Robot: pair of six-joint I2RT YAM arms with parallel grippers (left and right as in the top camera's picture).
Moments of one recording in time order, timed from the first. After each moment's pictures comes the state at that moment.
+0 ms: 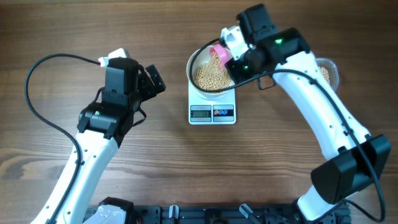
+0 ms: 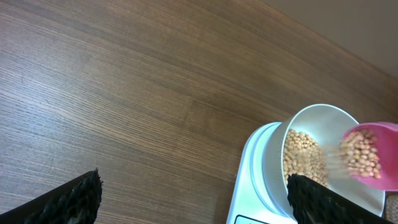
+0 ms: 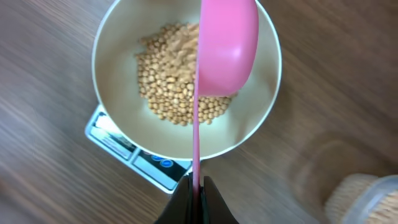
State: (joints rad) left arm -0.25 1.24 1.00 -0.54 -0.15 -0.60; right arm 0.44 1.80 1.73 -1.11 -0.05 -0.18
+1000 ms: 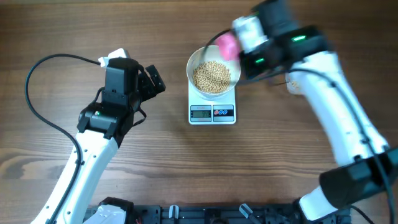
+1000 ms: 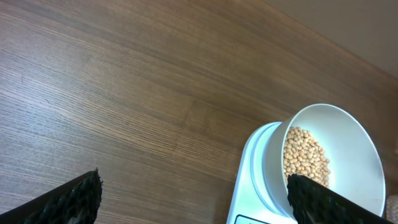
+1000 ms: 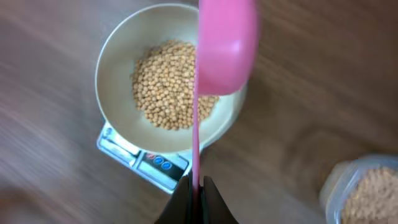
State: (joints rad) left arm -0.25 1.24 1.00 -0.54 -0.15 -0.60; right arm 0.28 1.74 1.77 -1.15 -0.22 -0.14
